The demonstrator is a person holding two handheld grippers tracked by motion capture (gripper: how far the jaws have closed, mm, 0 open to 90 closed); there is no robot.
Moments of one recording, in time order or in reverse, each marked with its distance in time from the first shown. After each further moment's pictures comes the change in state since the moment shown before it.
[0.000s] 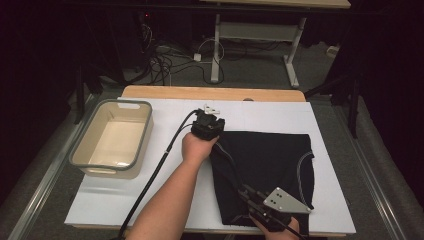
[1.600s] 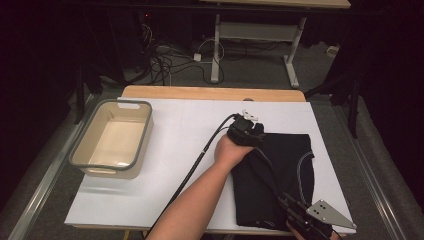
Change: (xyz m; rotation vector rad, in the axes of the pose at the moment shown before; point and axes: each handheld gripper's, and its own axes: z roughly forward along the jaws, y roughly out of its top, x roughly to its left) left arm -0.064 0.015 0.051 0.021 -0.159 0.079; right arm -0.050 -0.043 -0.064 0.049 -0.163 0.087
